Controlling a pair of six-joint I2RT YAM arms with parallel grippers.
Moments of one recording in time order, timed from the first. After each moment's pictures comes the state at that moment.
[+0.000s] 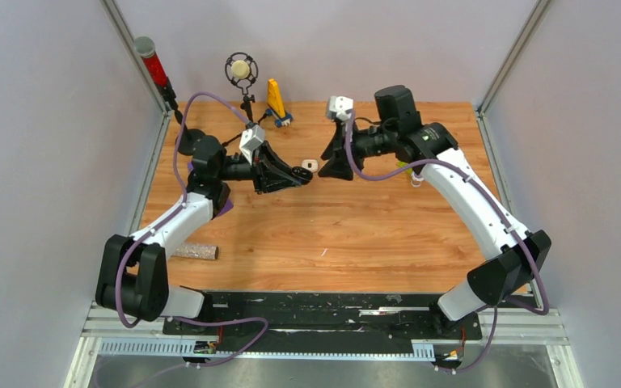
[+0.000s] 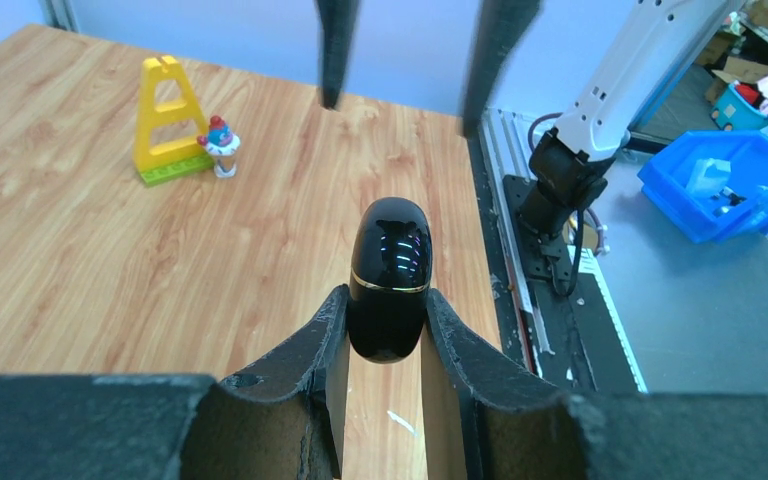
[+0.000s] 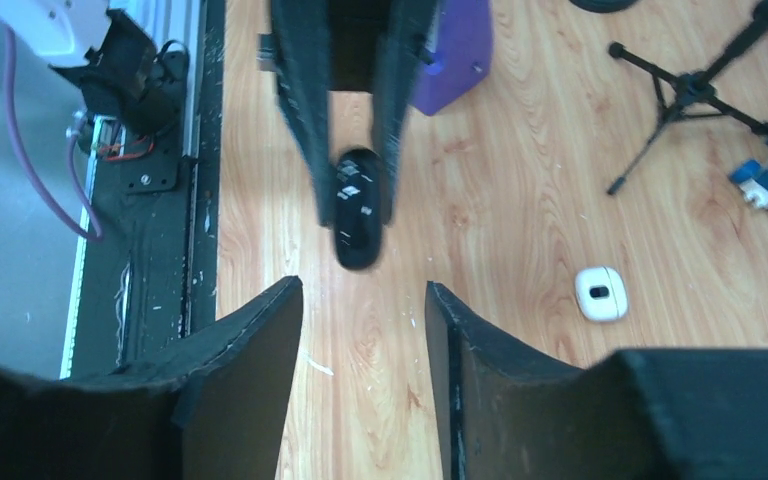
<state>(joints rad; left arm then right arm) -0.28 1.37 0.84 0.64 1.30 -0.31 0.57 1.54 1.69 -0.76 -0.83 -0.47</state>
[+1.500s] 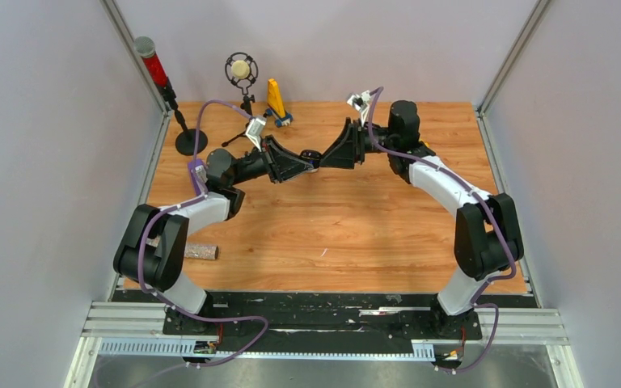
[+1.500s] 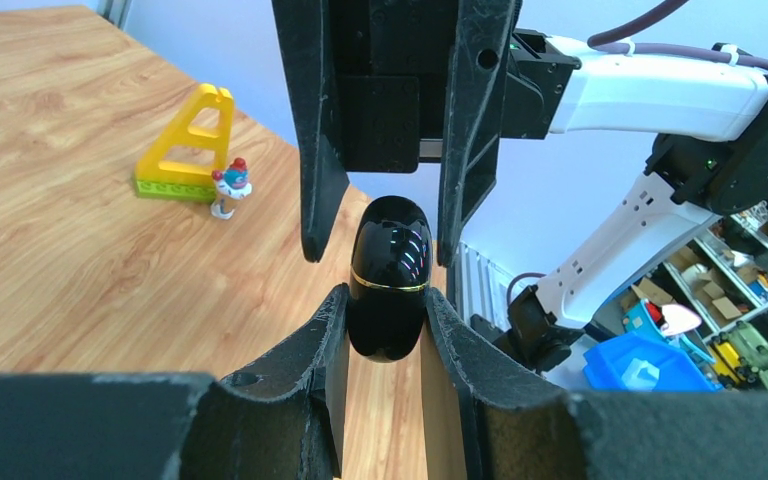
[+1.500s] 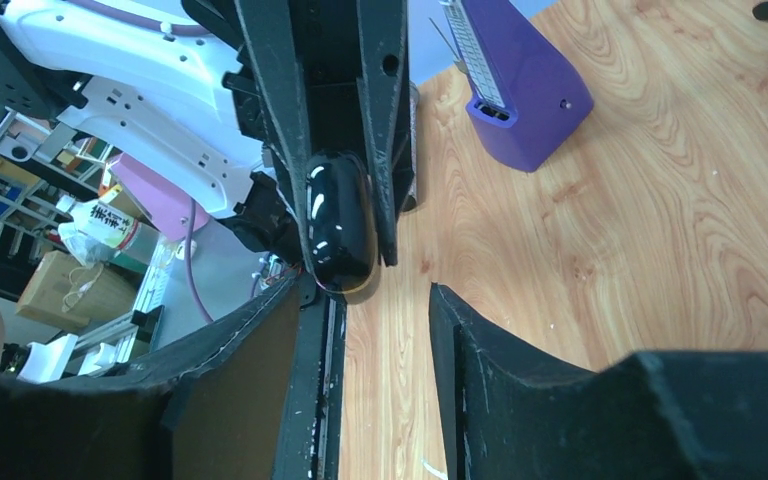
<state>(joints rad) -0.34 1.57 0.78 1.17 0.95 -0.90 0.36 1.70 1.26 0.36 -1.24 0.52</state>
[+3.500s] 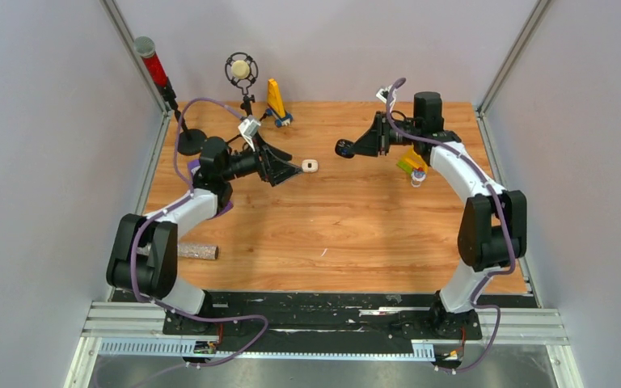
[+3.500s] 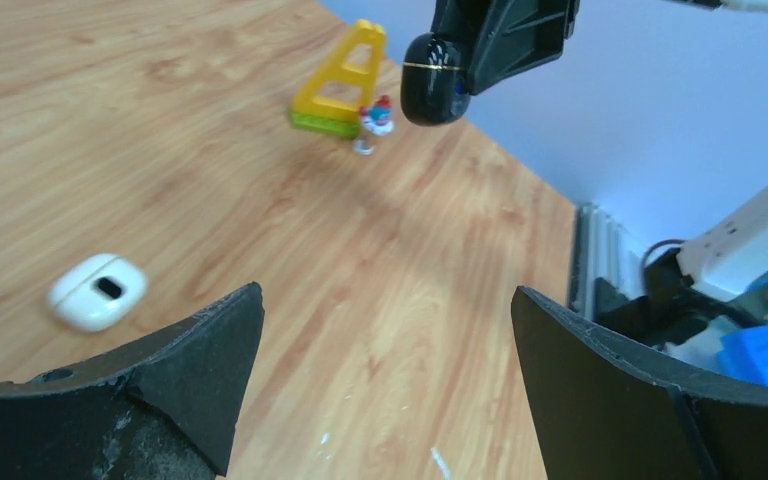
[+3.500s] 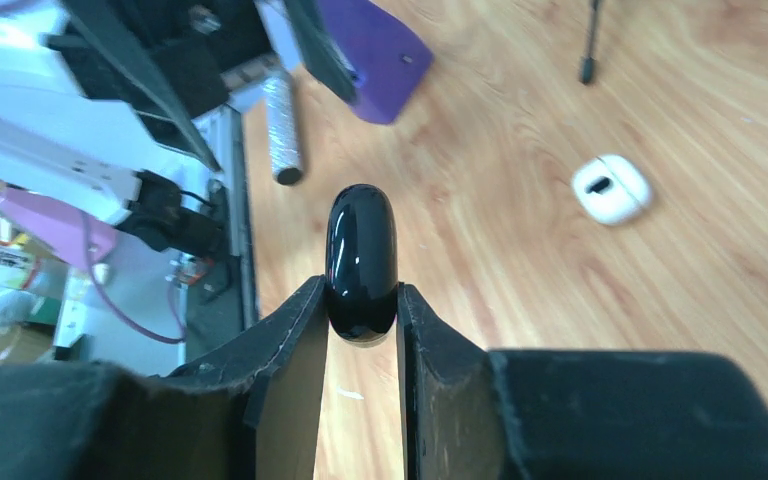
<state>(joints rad) -0.25 1.52 0.80 0.76 0.94 -0.55 0.18 1.71 1.34 -0.05 -1.21 0.21</state>
